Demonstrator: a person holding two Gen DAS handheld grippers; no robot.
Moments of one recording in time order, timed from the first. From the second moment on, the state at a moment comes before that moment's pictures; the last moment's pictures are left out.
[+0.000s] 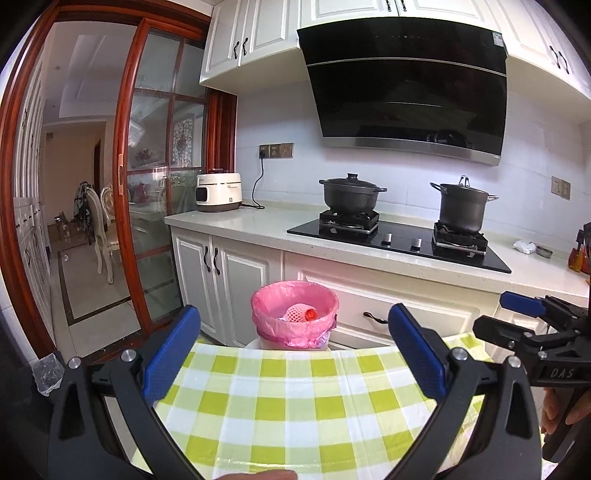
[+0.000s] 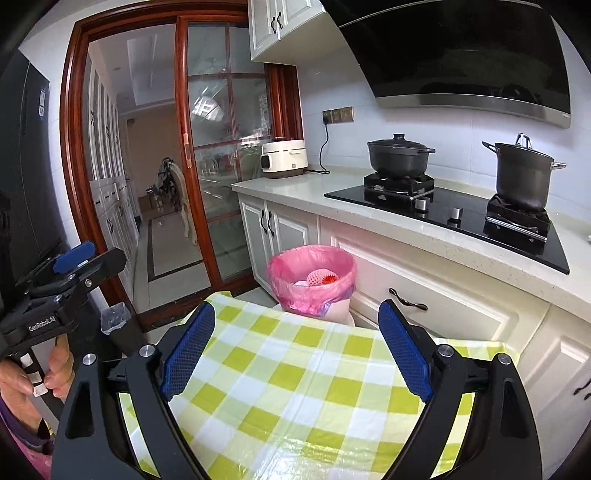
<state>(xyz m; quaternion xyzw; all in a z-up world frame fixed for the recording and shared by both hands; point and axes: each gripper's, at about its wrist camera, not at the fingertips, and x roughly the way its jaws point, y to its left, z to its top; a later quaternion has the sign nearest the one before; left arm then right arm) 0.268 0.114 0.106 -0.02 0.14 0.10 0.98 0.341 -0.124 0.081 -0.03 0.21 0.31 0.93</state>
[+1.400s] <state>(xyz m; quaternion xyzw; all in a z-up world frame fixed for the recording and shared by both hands) 0.266 0.121 0.101 -0.03 0.15 0.11 0.98 0.335 -0.120 0.091 -0.03 0.20 0.30 0.93</state>
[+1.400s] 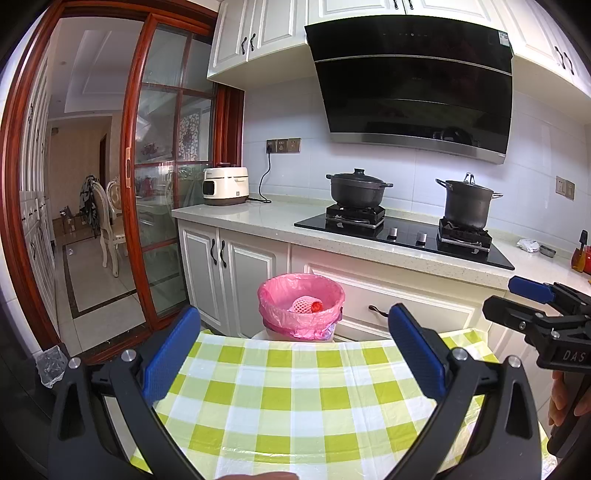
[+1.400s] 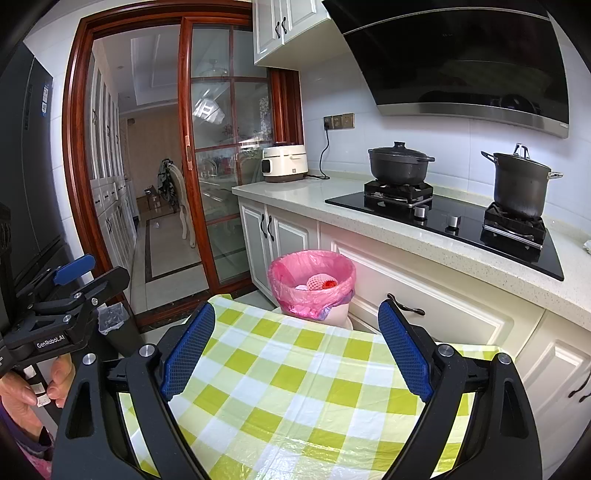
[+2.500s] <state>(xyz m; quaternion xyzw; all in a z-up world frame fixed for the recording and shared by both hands) 0.270 0.109 0.095 -0.03 0.18 0.07 0.98 0.337 -0.123 0.087 -0.02 0.21 0.31 0.93</state>
